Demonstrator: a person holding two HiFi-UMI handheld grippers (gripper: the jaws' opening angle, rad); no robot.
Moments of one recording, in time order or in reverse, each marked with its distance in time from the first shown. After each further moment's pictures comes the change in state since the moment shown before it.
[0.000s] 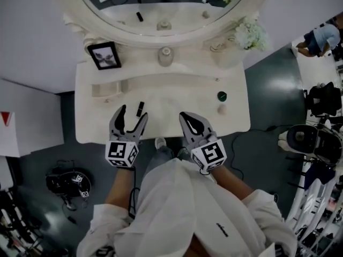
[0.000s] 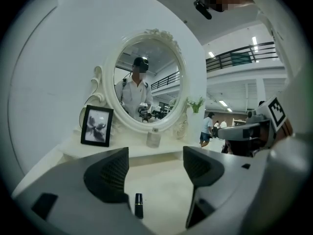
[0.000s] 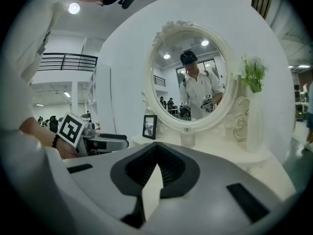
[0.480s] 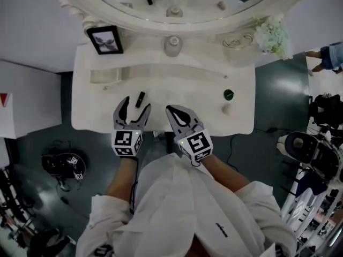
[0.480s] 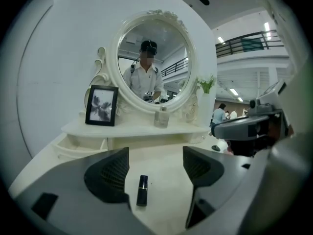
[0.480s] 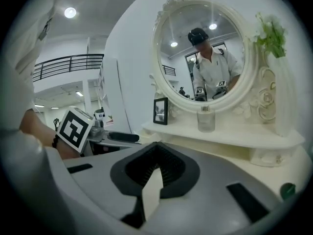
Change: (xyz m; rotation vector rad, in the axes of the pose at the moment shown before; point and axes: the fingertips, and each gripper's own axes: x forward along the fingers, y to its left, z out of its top) left arm 0.034 0.013 -0.064 -0.003 0.146 0.120; right arm 0.062 0.012 -0.057 0.026 0.113 0.162
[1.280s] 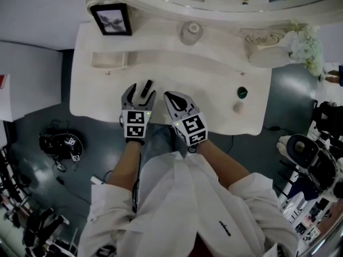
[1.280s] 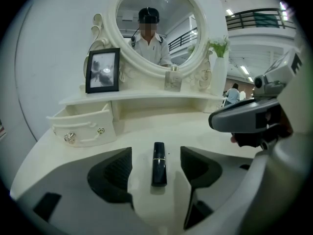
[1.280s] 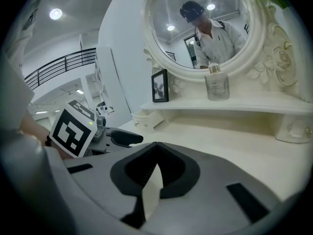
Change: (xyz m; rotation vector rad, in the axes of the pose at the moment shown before) left arm 0.047 0.036 -0.087 0.034 0.273 0.095; right arm 0.078 -0.004 -0.072 0.061 0.153 0.061
